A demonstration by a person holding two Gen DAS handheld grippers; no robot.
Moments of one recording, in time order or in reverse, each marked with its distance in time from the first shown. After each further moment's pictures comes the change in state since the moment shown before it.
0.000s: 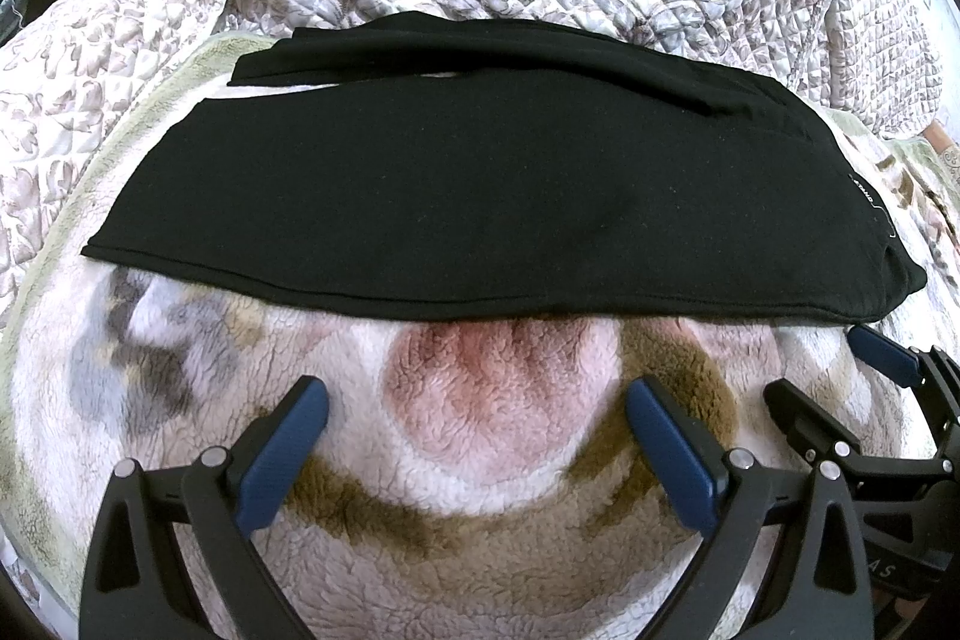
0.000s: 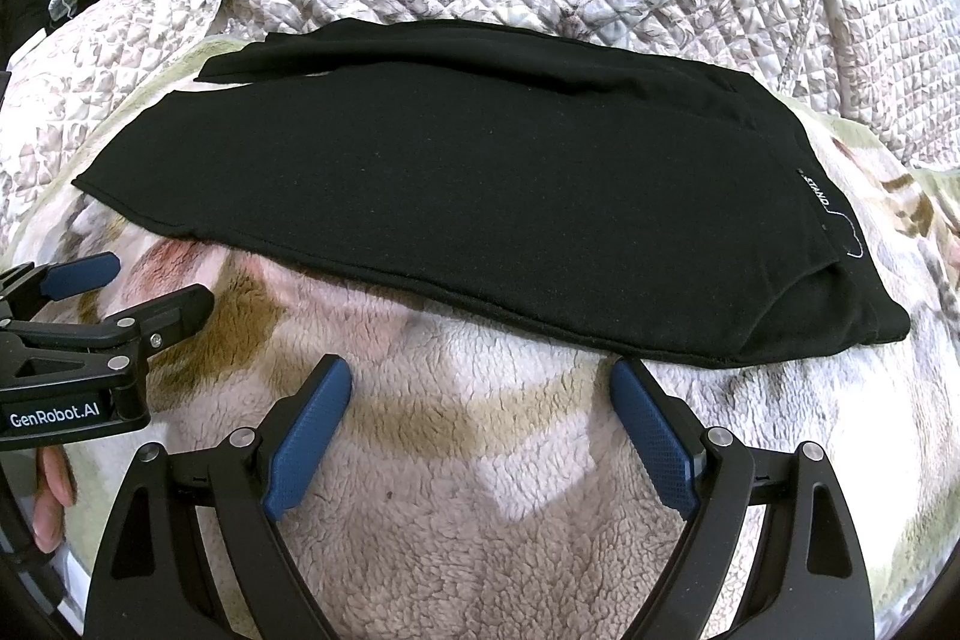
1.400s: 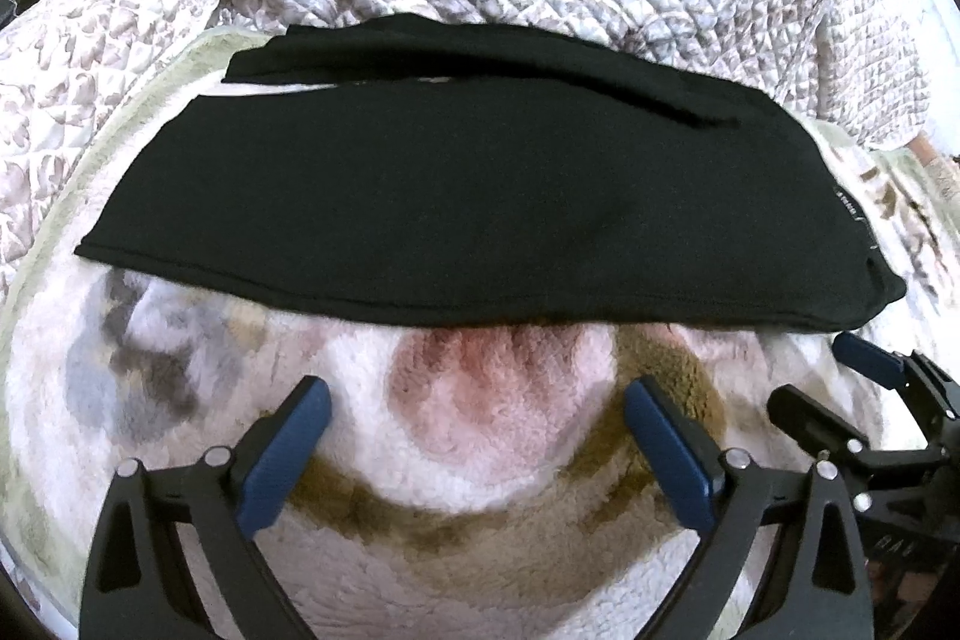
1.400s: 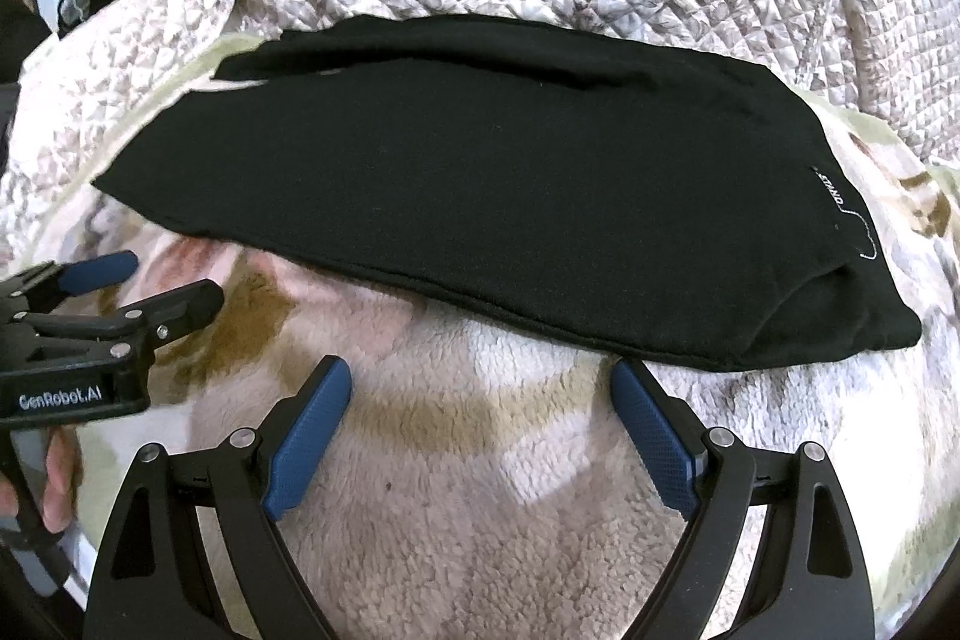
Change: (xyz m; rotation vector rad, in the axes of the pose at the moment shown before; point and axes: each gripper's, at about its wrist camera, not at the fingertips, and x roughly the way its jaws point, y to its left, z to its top) left arm -0.006 0.015 0.007 -0.013 -0.006 -0.064; right arm -0.005 -0.011 0.001 0.014 0.012 0.083
